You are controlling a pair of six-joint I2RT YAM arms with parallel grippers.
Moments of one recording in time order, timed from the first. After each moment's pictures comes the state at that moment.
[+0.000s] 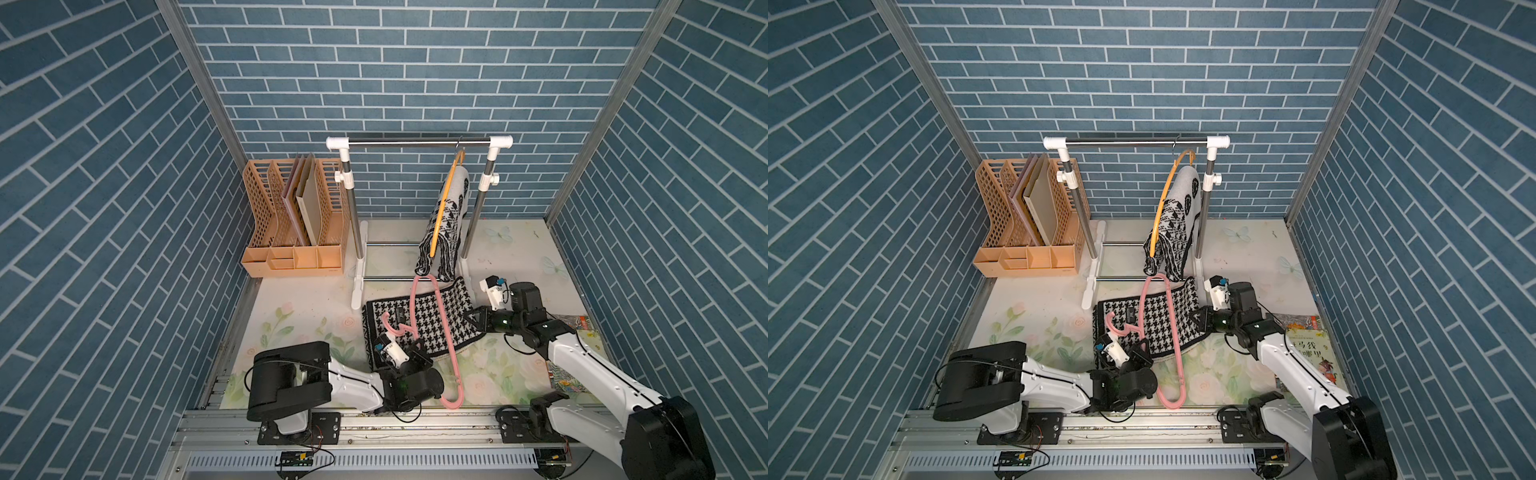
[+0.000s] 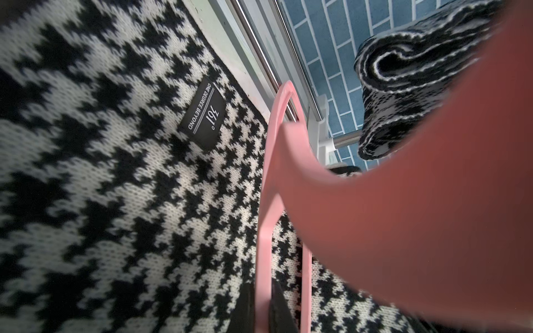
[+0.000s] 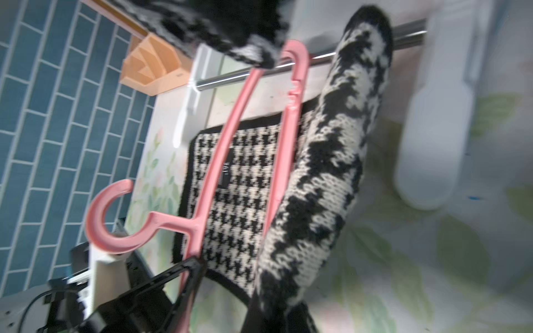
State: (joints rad) left arm -1.41 1.66 0.59 0.33 -0.95 -1.79; right arm 0.37 1.05 0.54 -0.23 -0.59 0.43
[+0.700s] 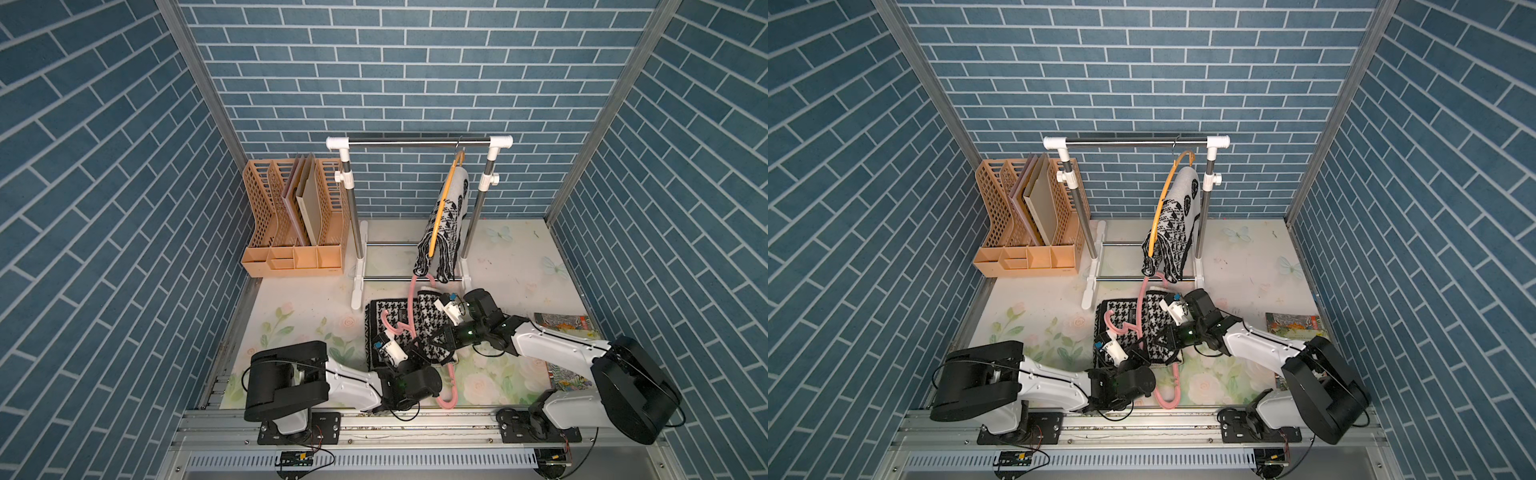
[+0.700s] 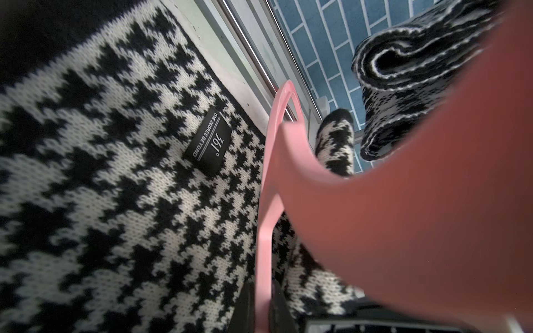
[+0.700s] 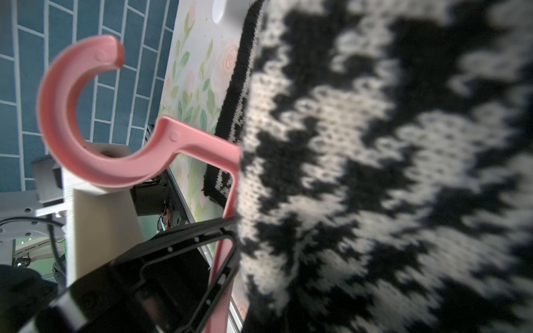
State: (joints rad) left arm -1.40 1.65 0.58 0.32 -0.95 -1.74; right arm 0.70 1.38 0.59 -0.08 -0.66 0.47
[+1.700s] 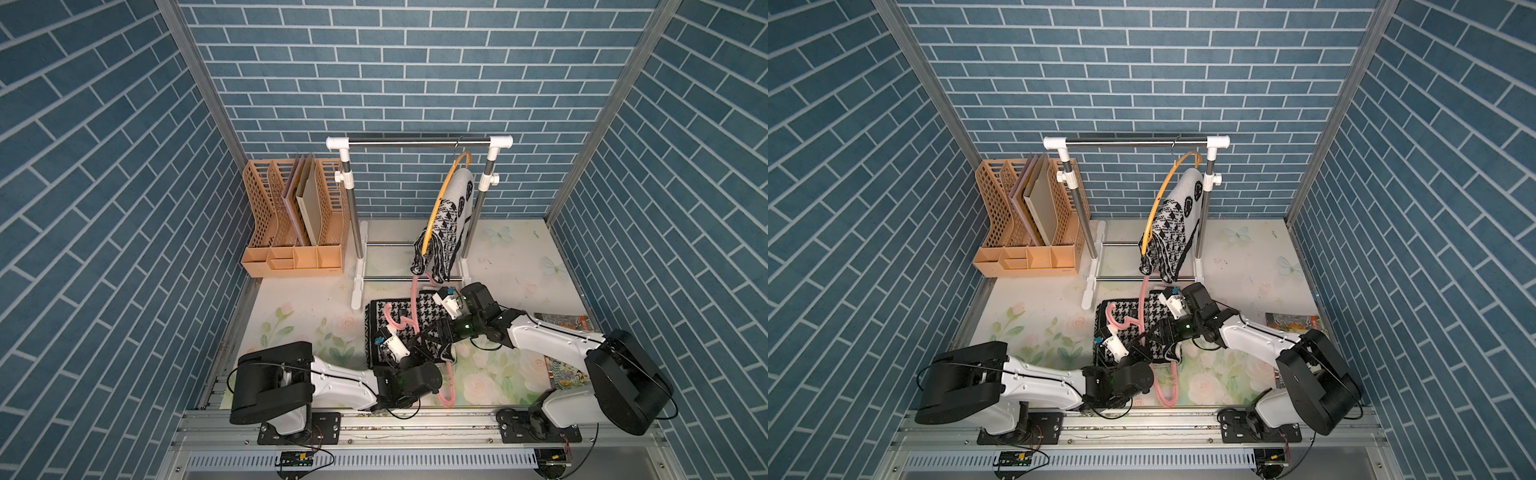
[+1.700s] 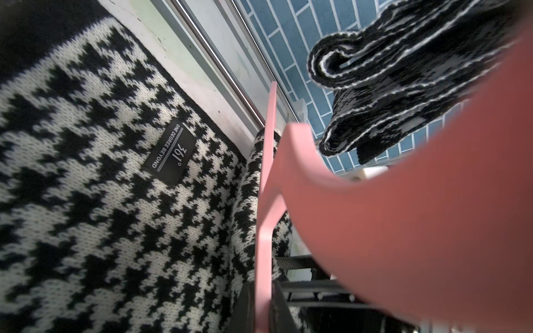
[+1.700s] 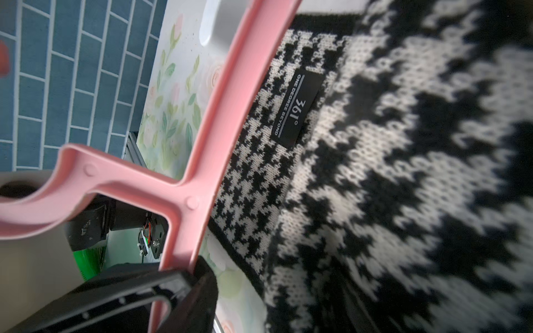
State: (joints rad) left arm -1.39 1.57 0.60 0.32 -0.95 -1.66; right arm 0.68 1.40 0.64 -0.10 -0.62 0.43
